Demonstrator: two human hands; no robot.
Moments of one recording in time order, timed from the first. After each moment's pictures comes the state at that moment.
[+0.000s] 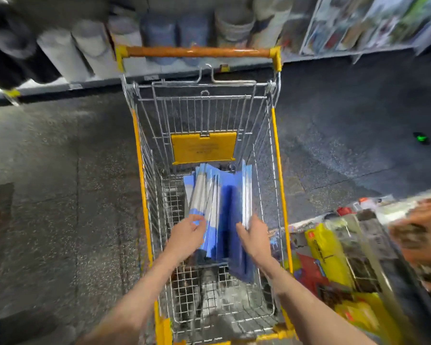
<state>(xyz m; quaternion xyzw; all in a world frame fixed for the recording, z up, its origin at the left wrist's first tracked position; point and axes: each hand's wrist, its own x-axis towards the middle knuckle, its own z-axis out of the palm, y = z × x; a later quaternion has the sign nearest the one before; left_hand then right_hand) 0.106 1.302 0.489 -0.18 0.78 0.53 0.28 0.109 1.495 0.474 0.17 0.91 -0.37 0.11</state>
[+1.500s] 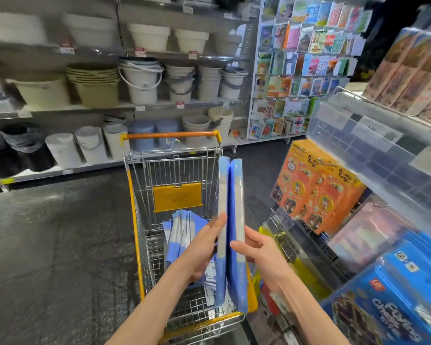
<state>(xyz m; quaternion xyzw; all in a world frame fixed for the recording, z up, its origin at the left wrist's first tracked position) 0.265 1.388 0.666 0.05 0.60 0.75 0.28 0.321 1.543 0.696 0.04 0.69 -0.72 0.09</state>
